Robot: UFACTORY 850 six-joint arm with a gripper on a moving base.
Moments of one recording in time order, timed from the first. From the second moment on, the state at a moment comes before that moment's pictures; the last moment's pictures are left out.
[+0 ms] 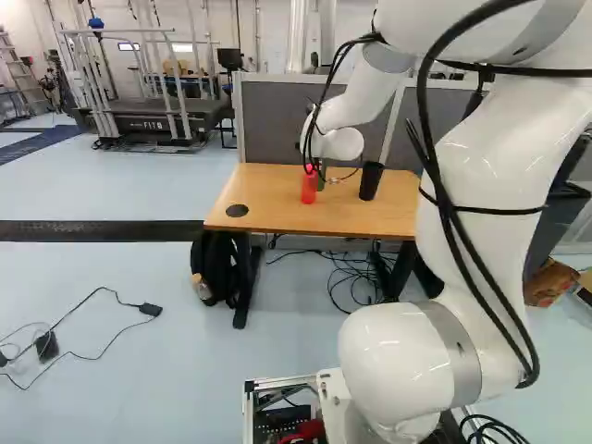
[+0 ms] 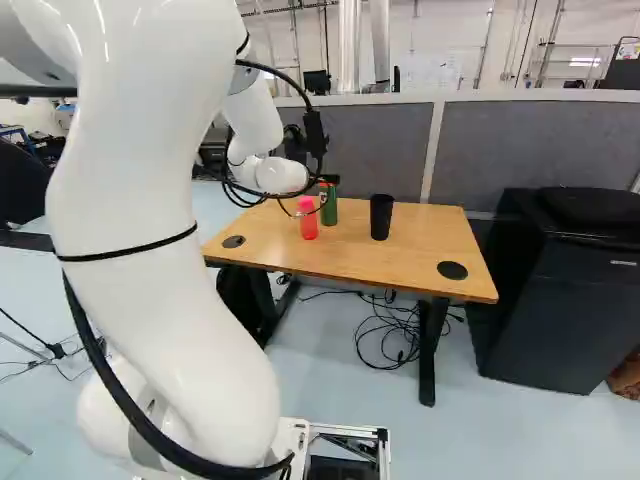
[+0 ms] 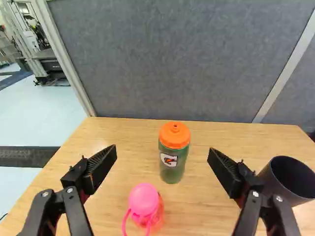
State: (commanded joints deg) arm -1.2 -13.0 -50.3 5.0 31.4 0.0
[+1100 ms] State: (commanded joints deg) arm -2.5 -21.5 -67.9 5.0 2.2 0.0
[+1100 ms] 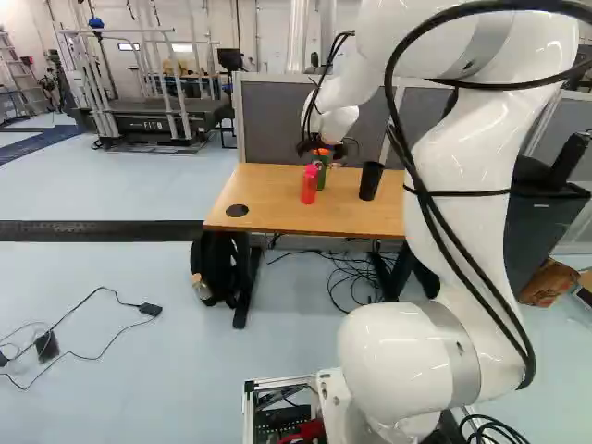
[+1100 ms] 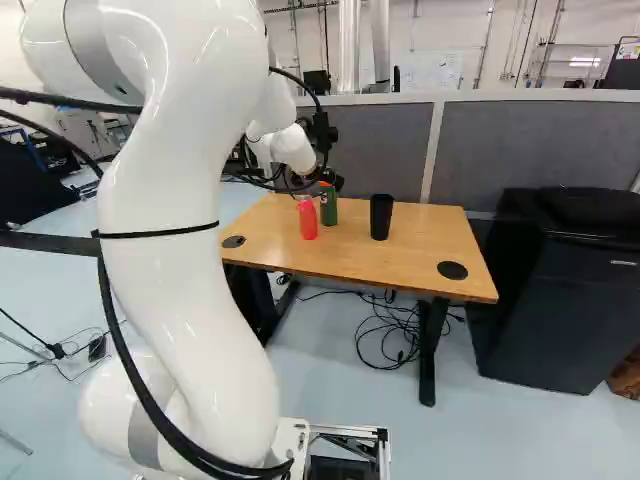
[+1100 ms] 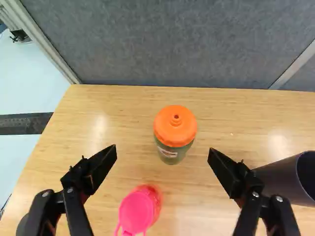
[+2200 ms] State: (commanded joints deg) arm -4.1 -35.1 -82.5 5.0 -1.7 0.0
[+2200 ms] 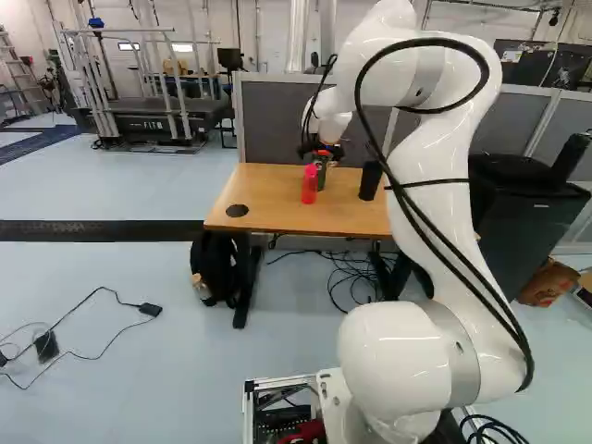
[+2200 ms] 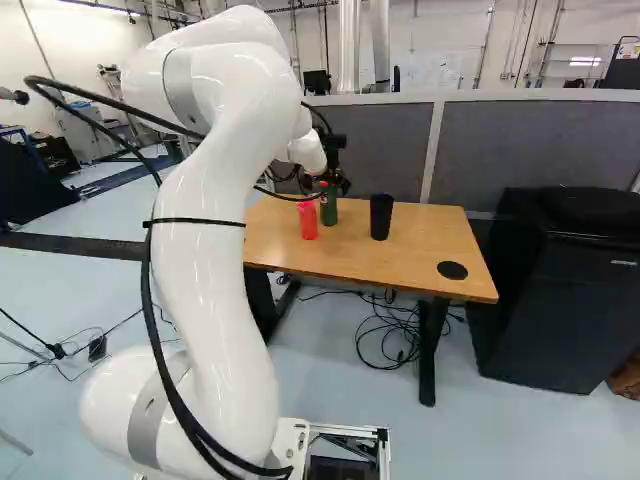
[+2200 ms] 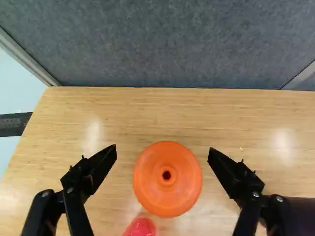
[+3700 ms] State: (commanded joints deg) arm -4.3 -31.0 -79.2 5.0 -1.6 0.0
